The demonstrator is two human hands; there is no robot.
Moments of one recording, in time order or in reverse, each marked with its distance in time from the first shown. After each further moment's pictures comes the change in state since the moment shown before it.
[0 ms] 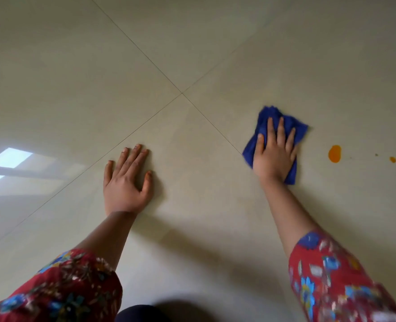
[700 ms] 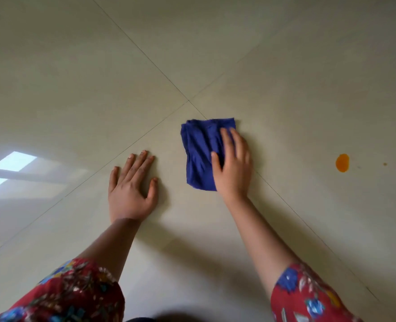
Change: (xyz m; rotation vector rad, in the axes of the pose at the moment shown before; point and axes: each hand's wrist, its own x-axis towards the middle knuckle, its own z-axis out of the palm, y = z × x) left_hand 0.000 -0.001 -0.002 0.000 -0.021 -0.004; right_hand -0.059 -0.084 0.002 0.294 0.000 -0.345
